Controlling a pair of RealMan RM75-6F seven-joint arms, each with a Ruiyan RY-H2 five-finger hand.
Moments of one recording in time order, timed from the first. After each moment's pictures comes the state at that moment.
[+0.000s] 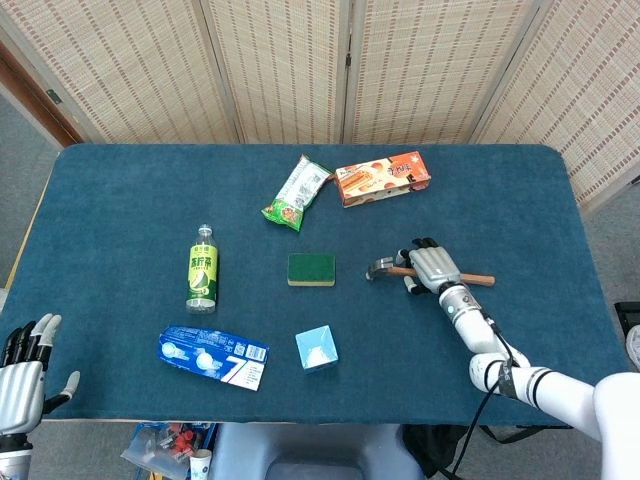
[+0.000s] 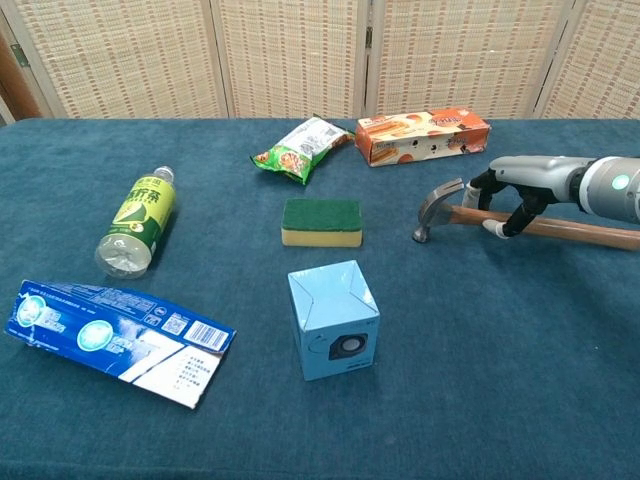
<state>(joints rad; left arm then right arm) 0.00 -1.26 -0.04 -1.56 1.46 1.56 0.11 0.80 -1.55 0.17 -1.15 -0.94 0.62 -0.20</state>
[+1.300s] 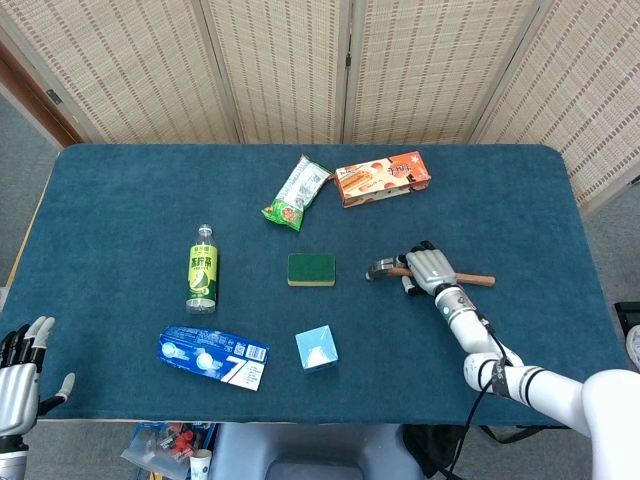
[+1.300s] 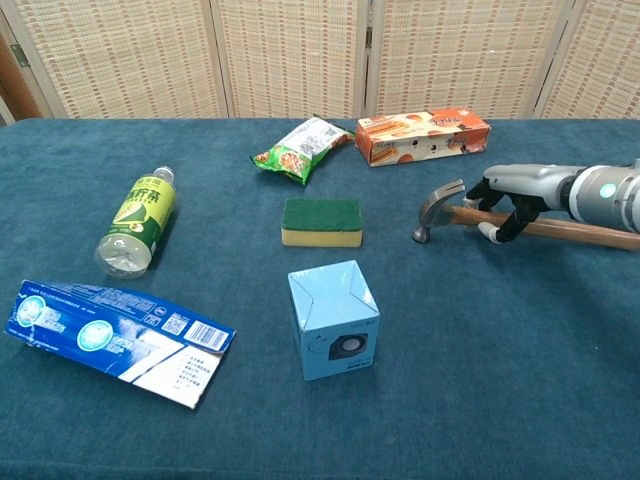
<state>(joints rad) 0.01 -1.28 -0.05 -1.52 1.44 1.55 0.07 0.83 -1.57 0.15 -1.12 -0.89 0.62 -0.21</state>
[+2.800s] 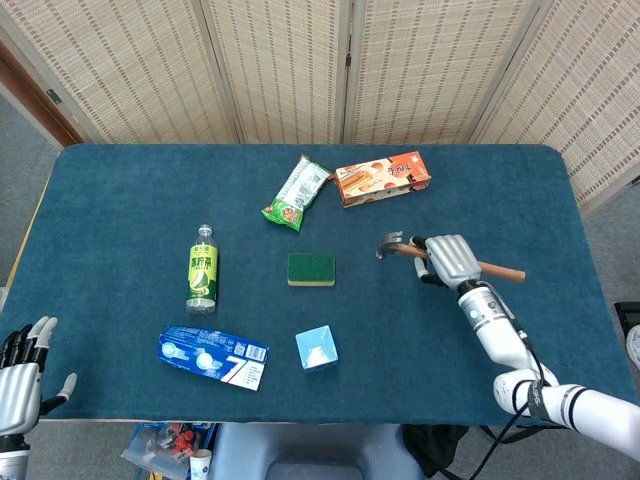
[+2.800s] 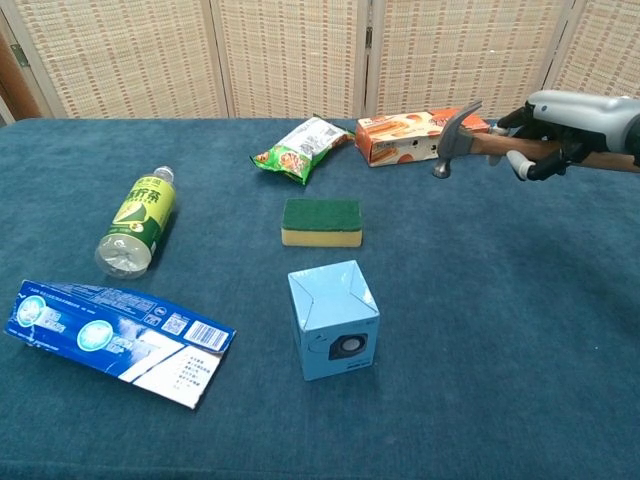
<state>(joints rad) 0.01 -1.27 -0.05 -1.51 1.44 1.54 0.07 0.71 -1.40 0.20 -1.37 -1.11 0.87 -0.09</state>
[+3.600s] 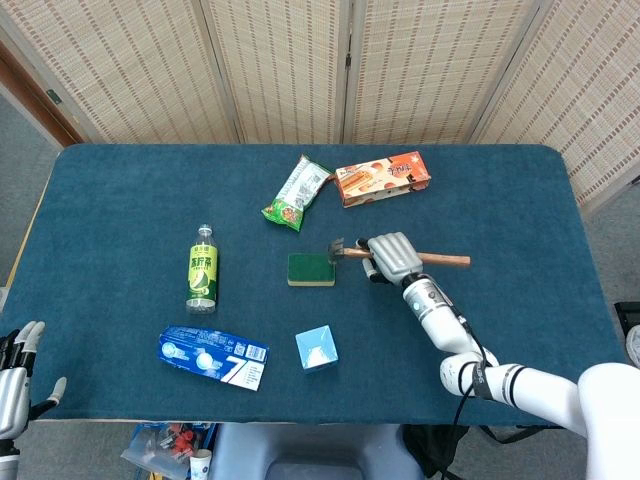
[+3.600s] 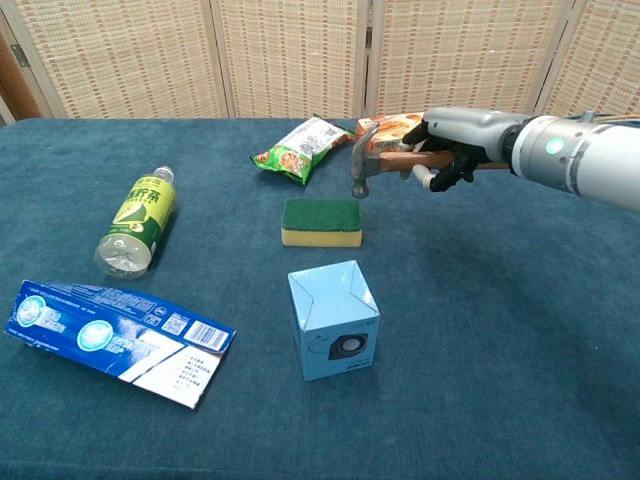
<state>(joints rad) 0.02 -1.27 -0.05 -1.49 1.42 1.54 0.03 0.88 -1.59 0.24 -1.26 -0.99 0.76 -0.25</state>
